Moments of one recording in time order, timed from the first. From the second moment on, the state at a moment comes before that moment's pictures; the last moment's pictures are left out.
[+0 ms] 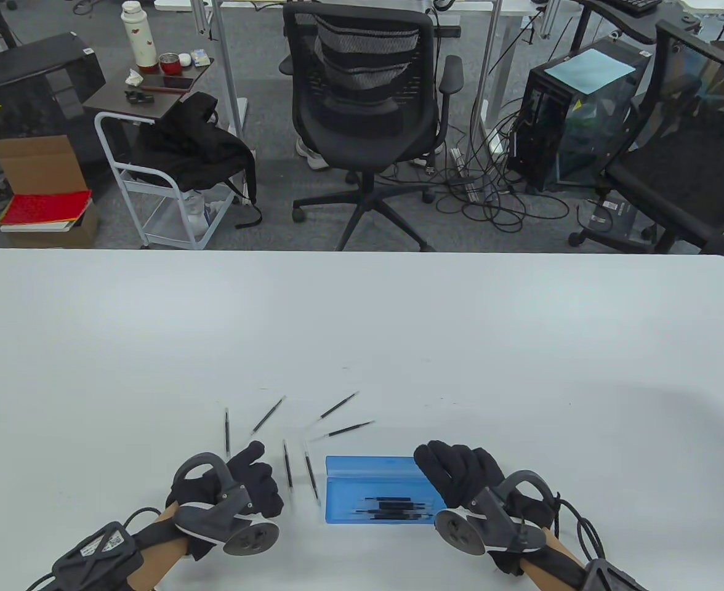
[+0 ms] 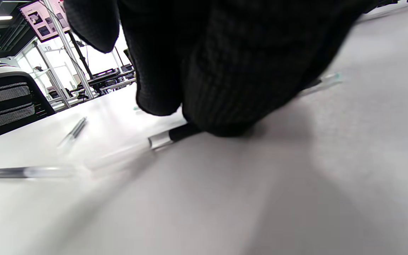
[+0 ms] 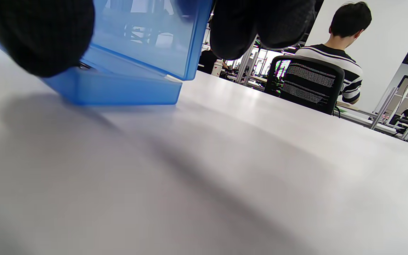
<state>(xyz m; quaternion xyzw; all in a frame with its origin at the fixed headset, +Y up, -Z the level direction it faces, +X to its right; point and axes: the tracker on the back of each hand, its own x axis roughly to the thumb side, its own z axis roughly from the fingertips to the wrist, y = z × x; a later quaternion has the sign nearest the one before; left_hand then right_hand) -0.185 -0.752 -0.270 0.00 -0.48 -0.19 0.86 0.142 -0.742 -0.265 -0.32 0.03 -0.94 0.12</state>
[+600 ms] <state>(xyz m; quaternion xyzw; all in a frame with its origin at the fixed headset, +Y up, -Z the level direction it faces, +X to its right) -0.182 -0.744 -0.265 0.04 -0.46 -0.15 0.87 0.141 -0.742 -0.264 -0.31 0.03 -0.94 0.13</state>
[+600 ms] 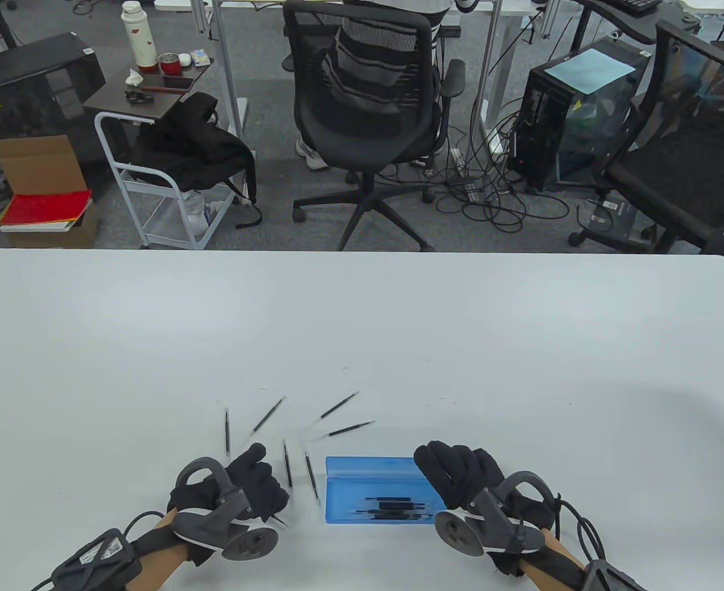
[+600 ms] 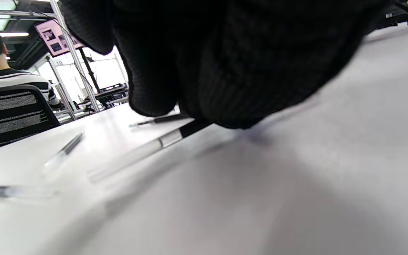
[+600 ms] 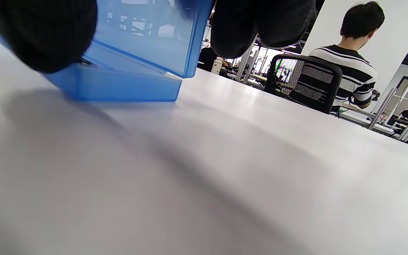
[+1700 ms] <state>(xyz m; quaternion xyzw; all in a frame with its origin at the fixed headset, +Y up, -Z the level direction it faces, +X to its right) 0.011 -0.737 -0.214 0.15 -0.32 -0.21 0.91 0.145 -0.744 -0.265 -0.33 0.02 -0.94 0.12</state>
